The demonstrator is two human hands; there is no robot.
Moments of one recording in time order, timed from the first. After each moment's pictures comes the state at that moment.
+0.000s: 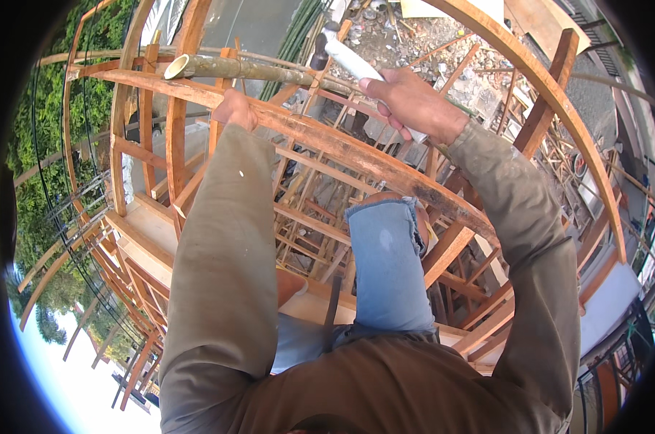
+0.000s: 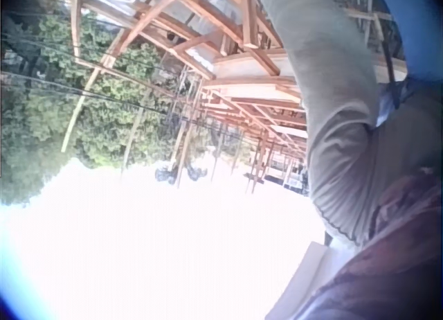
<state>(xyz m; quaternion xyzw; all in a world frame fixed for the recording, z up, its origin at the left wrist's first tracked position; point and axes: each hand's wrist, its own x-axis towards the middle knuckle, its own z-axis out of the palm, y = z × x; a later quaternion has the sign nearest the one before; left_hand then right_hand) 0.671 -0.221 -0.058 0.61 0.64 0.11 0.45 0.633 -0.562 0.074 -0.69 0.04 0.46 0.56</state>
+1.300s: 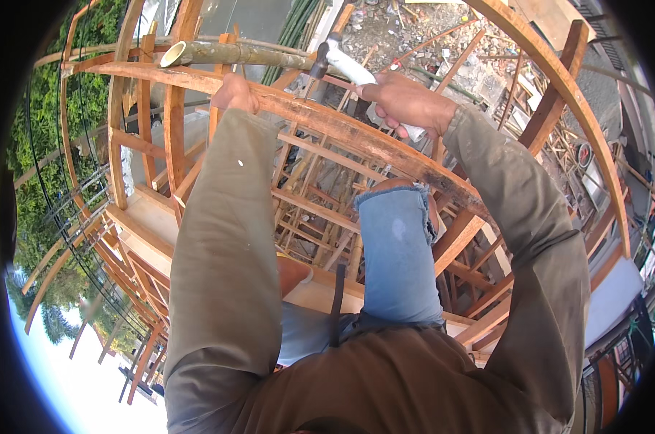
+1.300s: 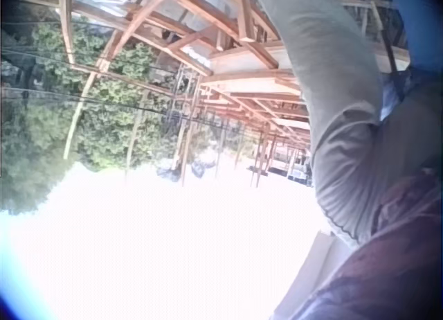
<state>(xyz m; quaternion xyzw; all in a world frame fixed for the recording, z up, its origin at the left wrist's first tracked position) 0.672 -0.223 -0.052 0.60 0.66 0.10 0.44 0.619 -0.550 0.027 -0.69 0.08 0.47 0.54</state>
